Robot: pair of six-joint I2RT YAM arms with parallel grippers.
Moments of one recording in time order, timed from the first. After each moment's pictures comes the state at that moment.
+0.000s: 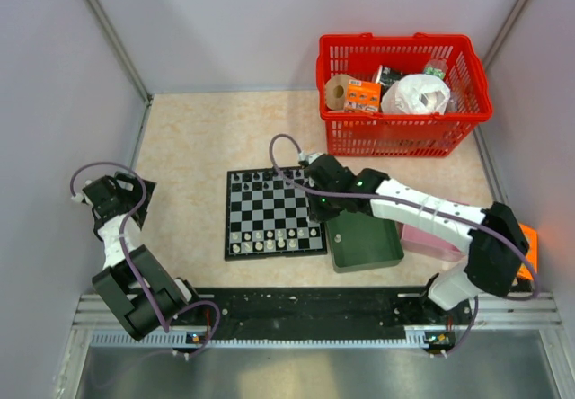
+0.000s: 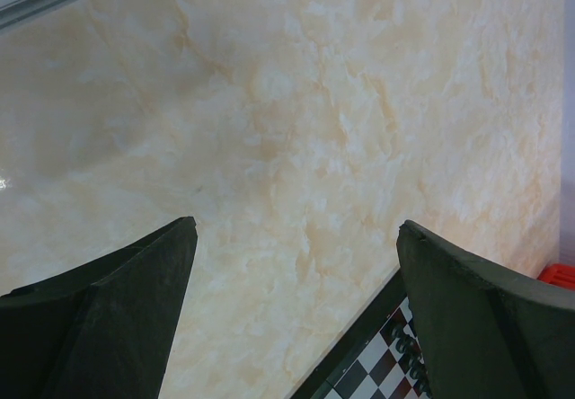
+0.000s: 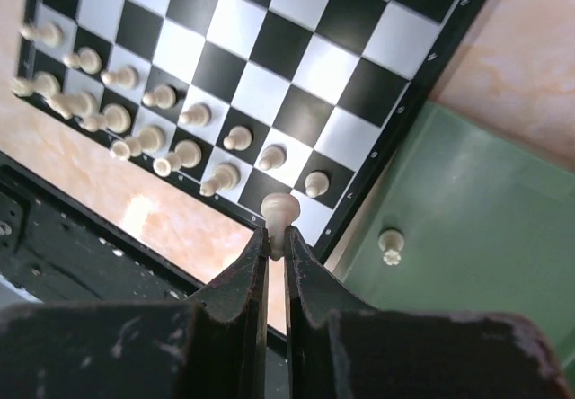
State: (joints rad) left arm 0.66 1.20 0.65 -0.17 0.25 -0.73; right arm 0.89 1.46 1.16 -0.62 0.03 0.46
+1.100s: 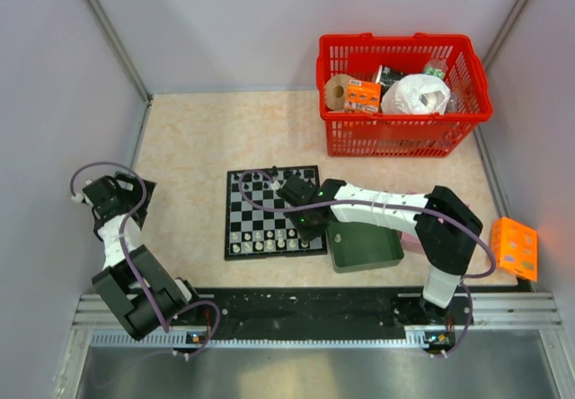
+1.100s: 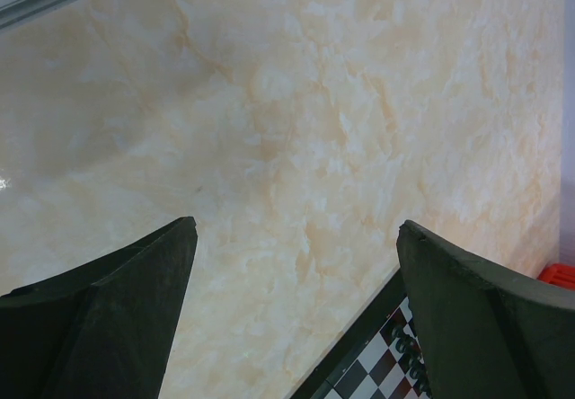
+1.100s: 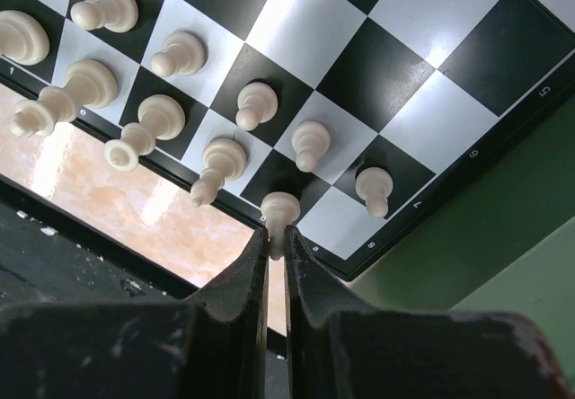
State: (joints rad) left arm 0.66 1.20 0.65 -0.17 0.25 -0.73; right arm 1.02 1.76 1.25 -0.71 0.01 0.40
